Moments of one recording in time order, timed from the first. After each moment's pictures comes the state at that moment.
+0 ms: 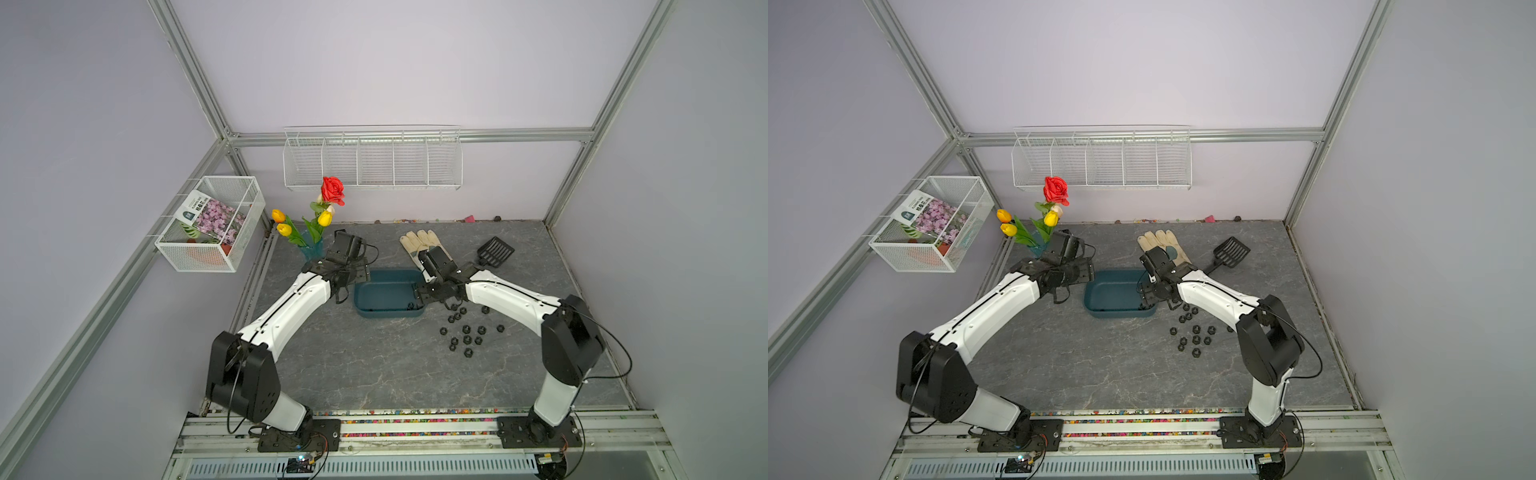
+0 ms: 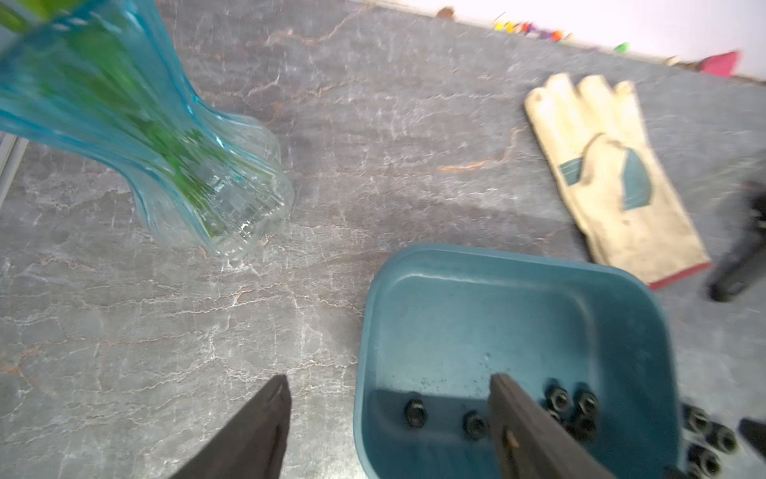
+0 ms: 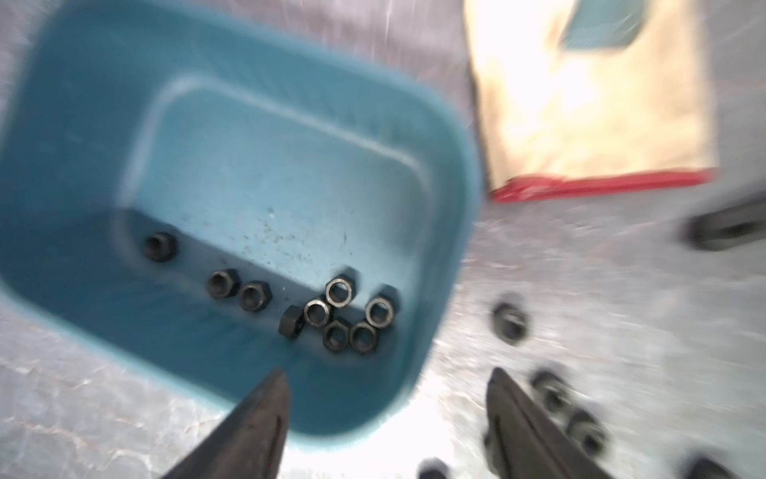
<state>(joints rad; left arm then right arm) -0.46 1.46 1.21 -0.60 -0.19 -0.43 0.68 1.75 1.38 -0.65 0.11 0.31</state>
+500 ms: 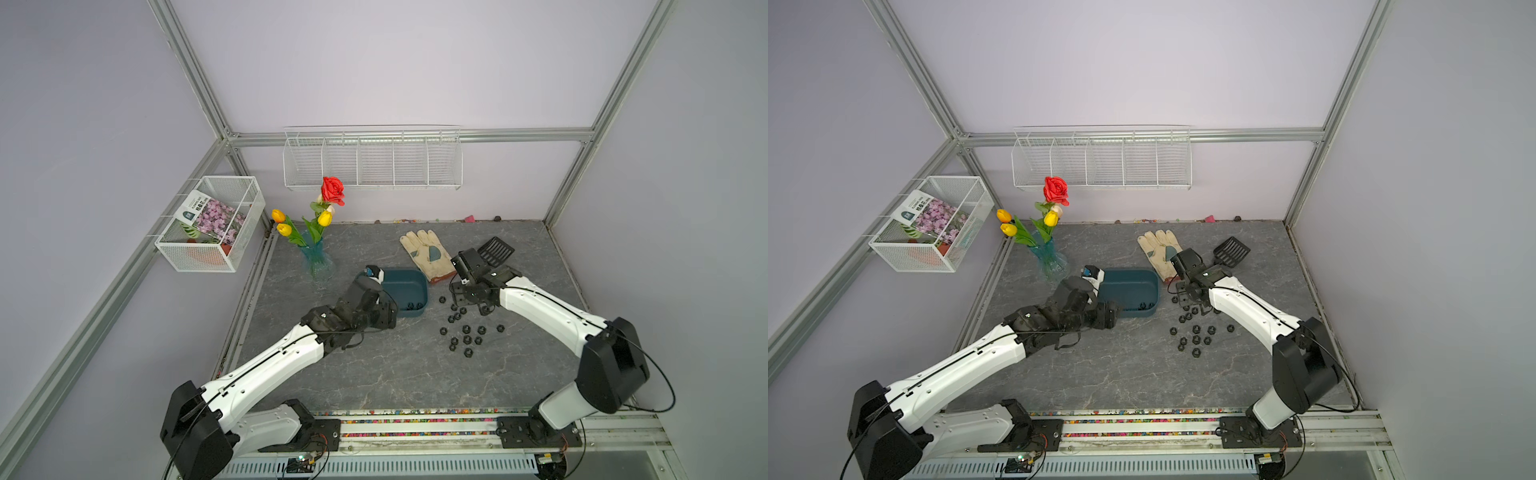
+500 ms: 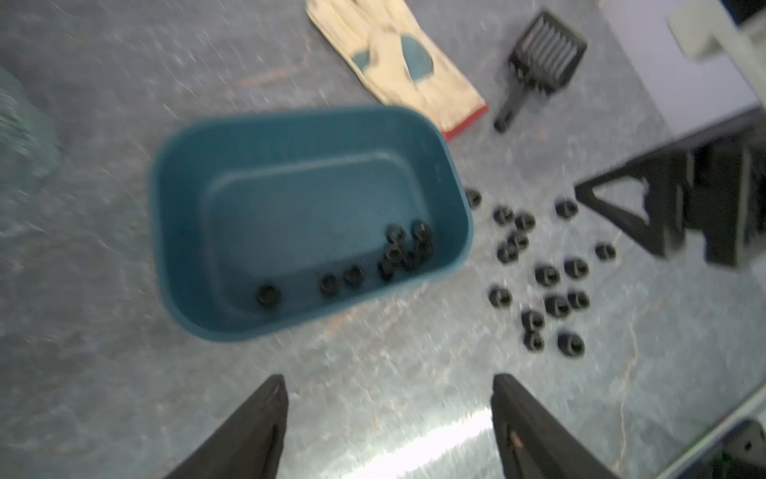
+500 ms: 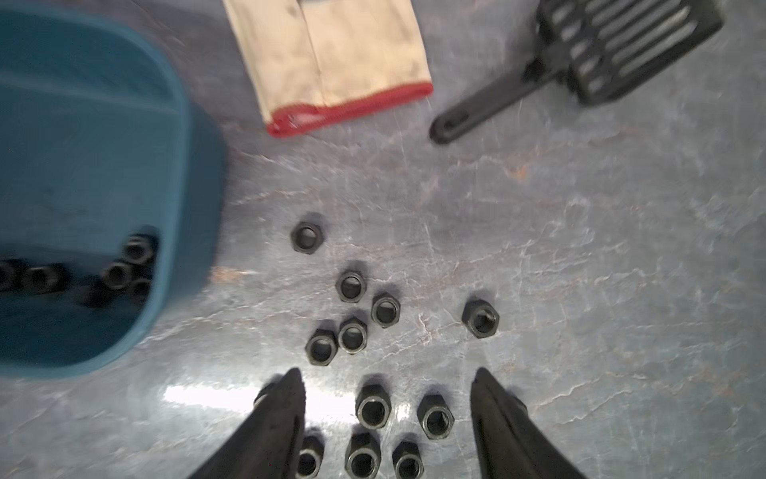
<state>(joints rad) -0.85 1.17 0.89 -0.50 -0.12 -0.50 0.55 1.62 1.21 -0.78 0.27 0.32</state>
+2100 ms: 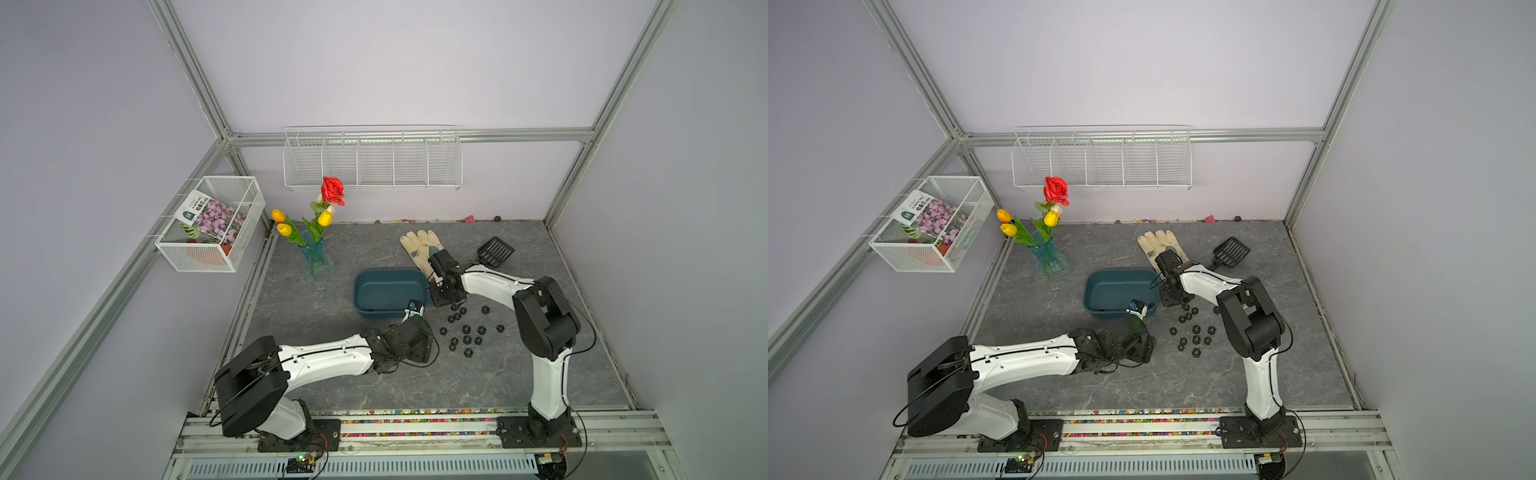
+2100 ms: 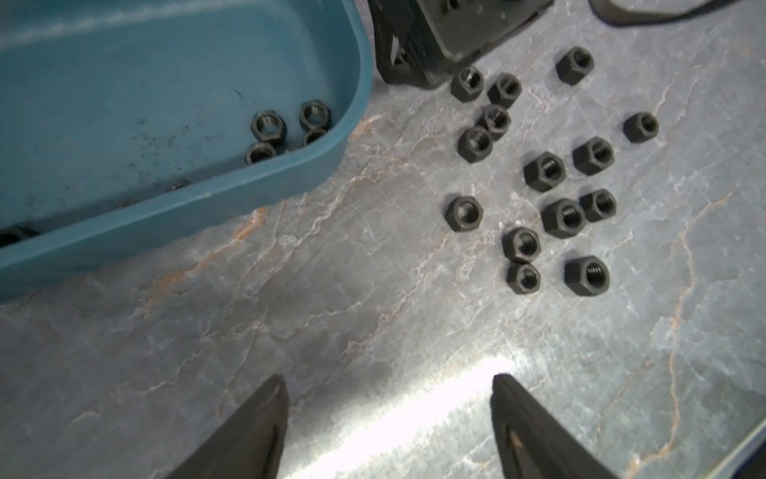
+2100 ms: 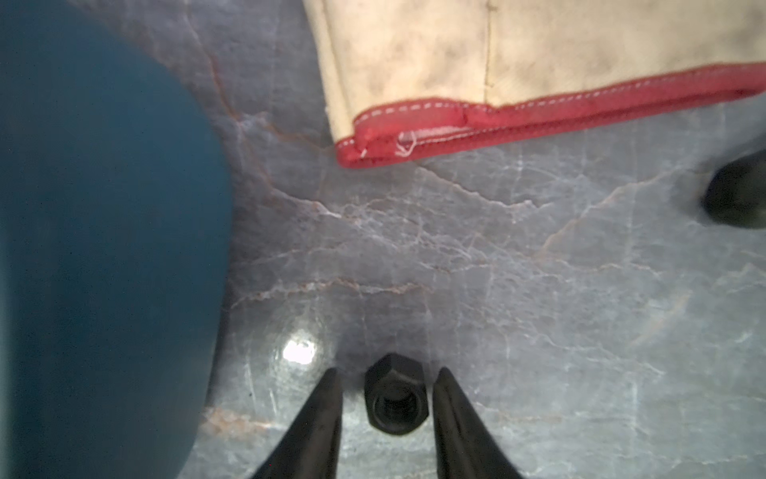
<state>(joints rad) -1.13 1.49 0.84 -0.28 -0.24 -0.62 0.54 2.02 1.39 -0.65 0.08 0.24</state>
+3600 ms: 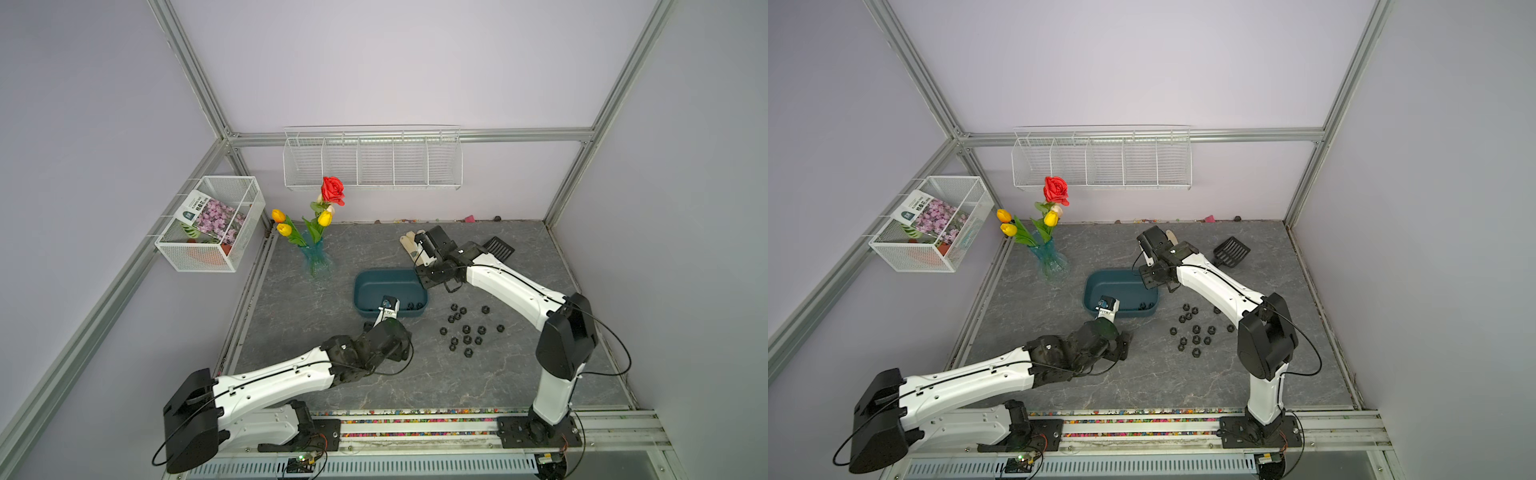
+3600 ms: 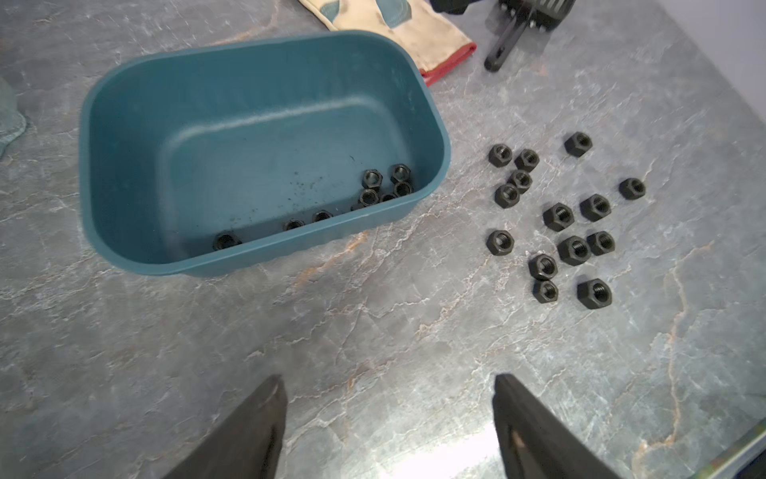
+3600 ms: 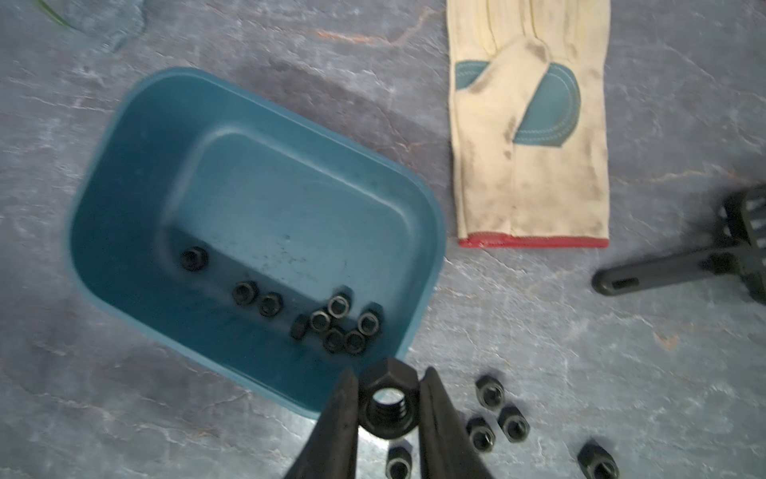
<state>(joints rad) -1.11 1.11 0.70 -0.37 -0.40 -0.59 0.67 1.90 1.70 -0.86 0.07 0.18</state>
